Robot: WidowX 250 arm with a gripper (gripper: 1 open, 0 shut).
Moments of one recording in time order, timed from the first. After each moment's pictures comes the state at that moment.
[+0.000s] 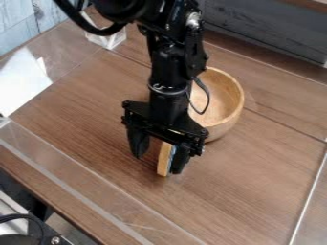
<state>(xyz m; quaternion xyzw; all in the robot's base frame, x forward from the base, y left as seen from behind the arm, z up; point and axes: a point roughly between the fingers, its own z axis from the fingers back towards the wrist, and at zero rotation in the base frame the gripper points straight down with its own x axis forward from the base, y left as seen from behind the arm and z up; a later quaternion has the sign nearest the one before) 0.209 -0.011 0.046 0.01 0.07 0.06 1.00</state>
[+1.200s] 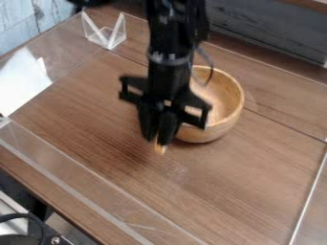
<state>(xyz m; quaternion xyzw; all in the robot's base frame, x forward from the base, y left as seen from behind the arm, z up) 0.213 -0.010 0.090 0.01 0.05 0.06 1.00</state>
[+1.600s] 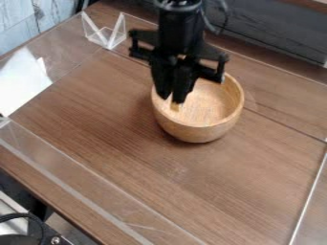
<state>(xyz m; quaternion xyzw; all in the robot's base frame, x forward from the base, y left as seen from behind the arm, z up) 0.241 -0.011 0.126 0.00 -0.01 0.06 1.00</state>
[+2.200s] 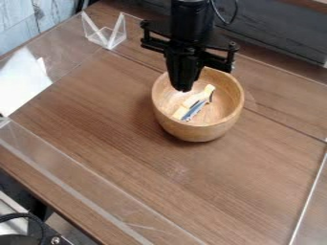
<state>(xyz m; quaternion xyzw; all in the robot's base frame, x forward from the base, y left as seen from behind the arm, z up) 0.260 -0.011 0.125 0.01 -0.03 0.06 1.00</state>
